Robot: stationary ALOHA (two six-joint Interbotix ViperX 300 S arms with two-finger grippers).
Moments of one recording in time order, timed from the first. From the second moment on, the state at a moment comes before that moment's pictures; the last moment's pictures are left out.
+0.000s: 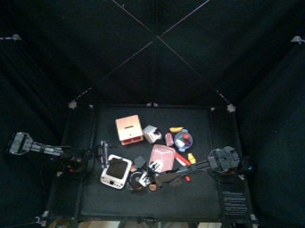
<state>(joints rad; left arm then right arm) -0.07 -0.71 1.38 -0.42 -0.56 0.45 0.25 0.30 -0.14 -0.48 1.22 1.11</state>
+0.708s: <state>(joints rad) -0.08 -0.71 1.38 -0.42 -0.56 0.45 0.16 -0.11 0.47 -0.59 1.14 1.39</state>
